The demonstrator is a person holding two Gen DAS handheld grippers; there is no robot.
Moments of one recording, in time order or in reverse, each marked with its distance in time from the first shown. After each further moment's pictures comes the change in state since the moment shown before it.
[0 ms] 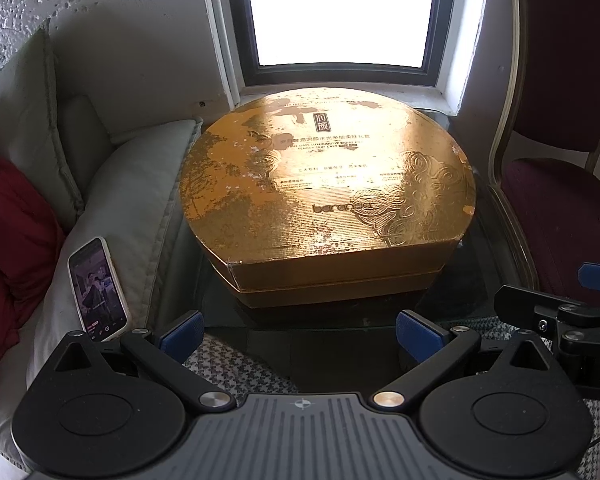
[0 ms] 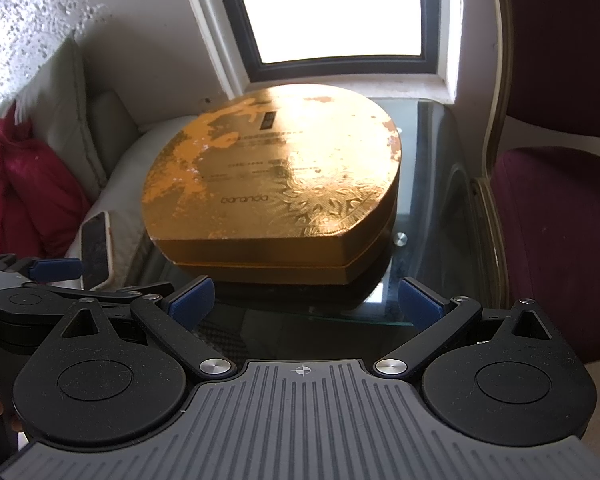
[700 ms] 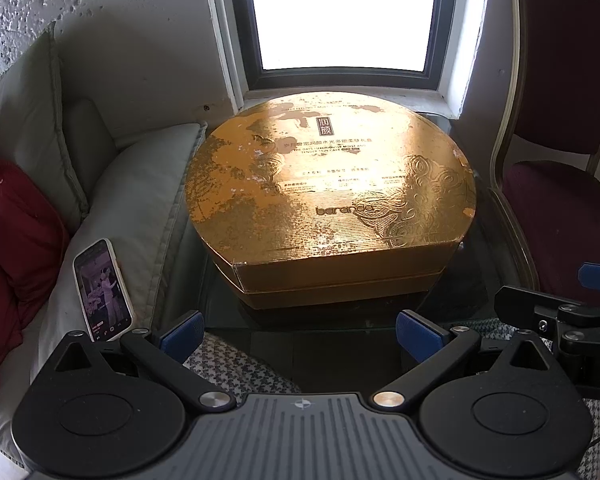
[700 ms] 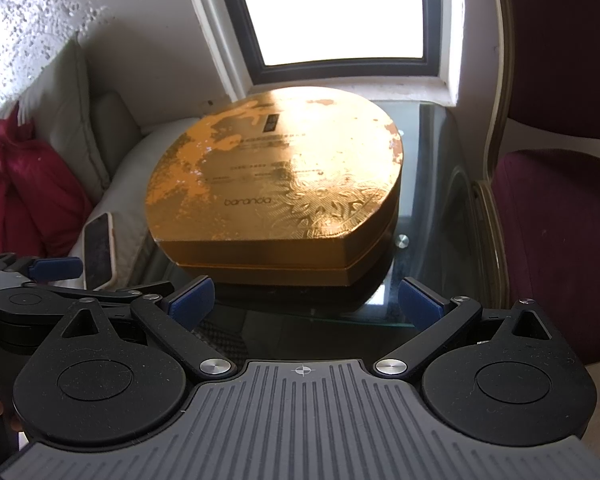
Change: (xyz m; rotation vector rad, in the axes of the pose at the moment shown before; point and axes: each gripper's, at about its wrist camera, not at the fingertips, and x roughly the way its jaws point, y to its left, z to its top) left arm -0.006 0.001 -0.002 -0.003 -0.009 0.009; right arm -0.003 -0.001 0.000 -0.006 -0.005 0.009
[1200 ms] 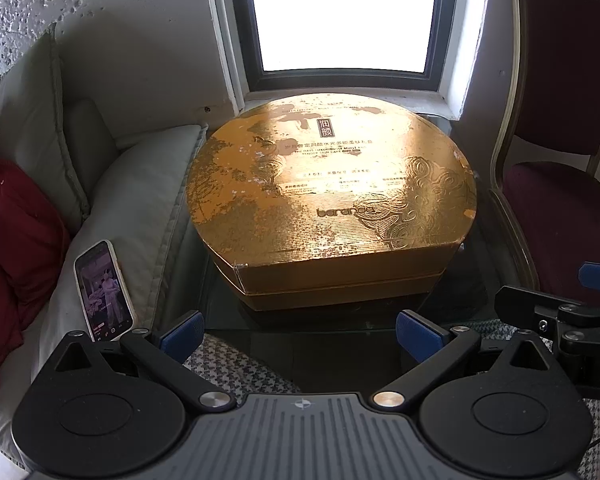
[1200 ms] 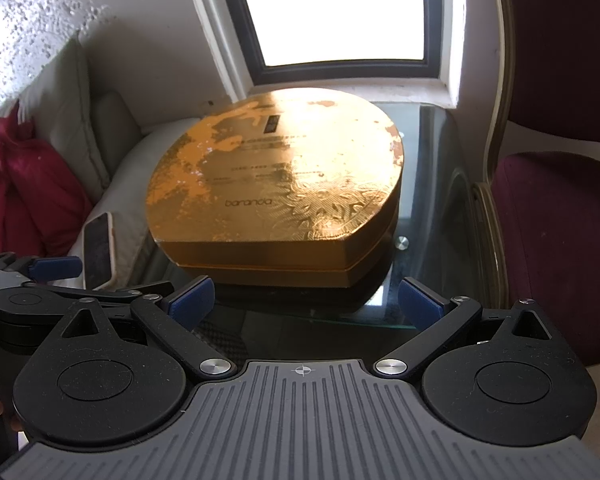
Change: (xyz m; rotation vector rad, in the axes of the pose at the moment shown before) left arm -0.001 0.000 0.000 0.001 -0.004 0.002; right arm -0.002 0.001 0.001 -0.005 -0.001 -0.003
